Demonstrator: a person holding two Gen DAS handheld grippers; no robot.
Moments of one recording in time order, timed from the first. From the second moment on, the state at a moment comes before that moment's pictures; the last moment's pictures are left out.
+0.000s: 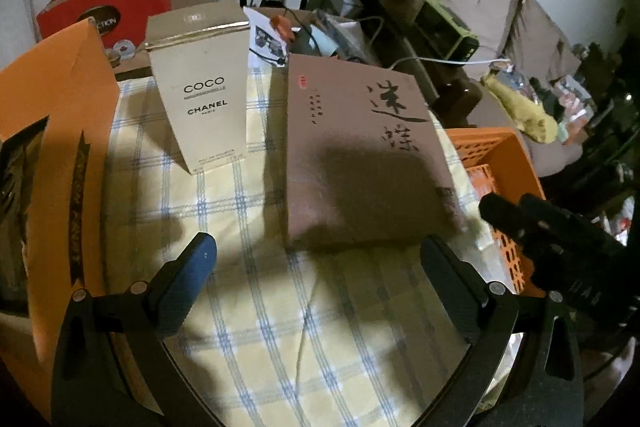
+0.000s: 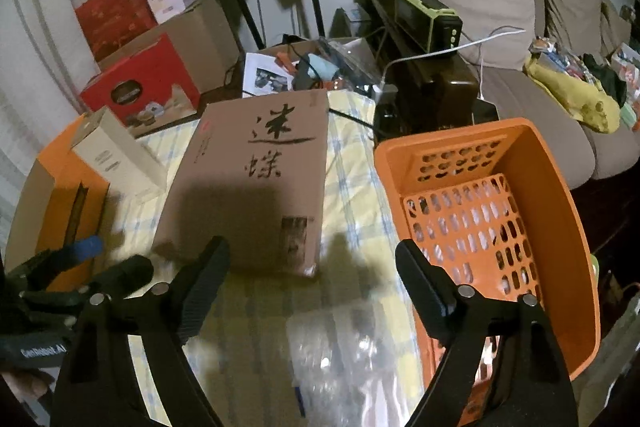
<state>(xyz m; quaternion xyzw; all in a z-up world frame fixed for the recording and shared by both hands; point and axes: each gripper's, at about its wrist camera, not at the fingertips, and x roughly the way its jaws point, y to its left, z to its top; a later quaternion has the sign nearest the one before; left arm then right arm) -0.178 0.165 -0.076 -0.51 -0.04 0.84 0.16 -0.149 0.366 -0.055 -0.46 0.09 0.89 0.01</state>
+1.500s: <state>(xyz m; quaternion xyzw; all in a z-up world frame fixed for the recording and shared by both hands) -0.167 0.179 -0.061 -0.50 -0.07 0.83 0.22 -0.146 0.353 -0.051 -0.45 0.09 0.89 -0.02</state>
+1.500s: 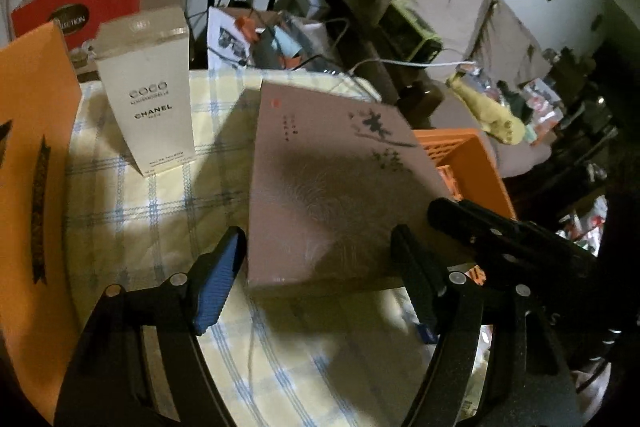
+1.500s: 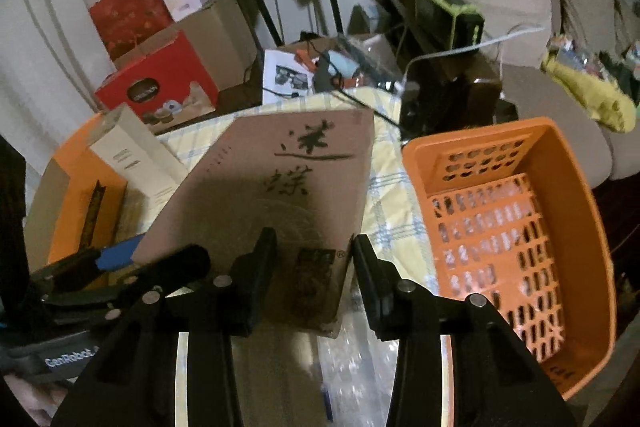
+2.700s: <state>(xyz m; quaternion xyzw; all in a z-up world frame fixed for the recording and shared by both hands) -0.162 0.209 -0.115 -0.60 -0.18 0.74 0.27 -0.146 0.455 -0.069 -0.49 0.13 0.86 0.00</state>
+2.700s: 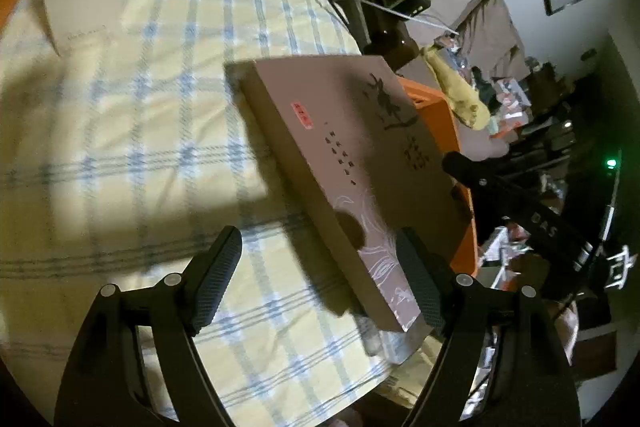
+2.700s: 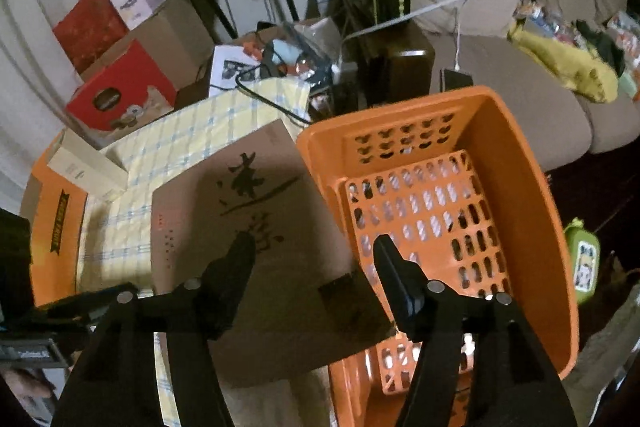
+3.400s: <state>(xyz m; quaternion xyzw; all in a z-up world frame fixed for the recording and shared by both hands) -0.142 0.214 -0.072 -0.55 -0.13 0.78 0.29 -0.126 0.428 -0.057 -0.49 0.12 0.86 -0.05</state>
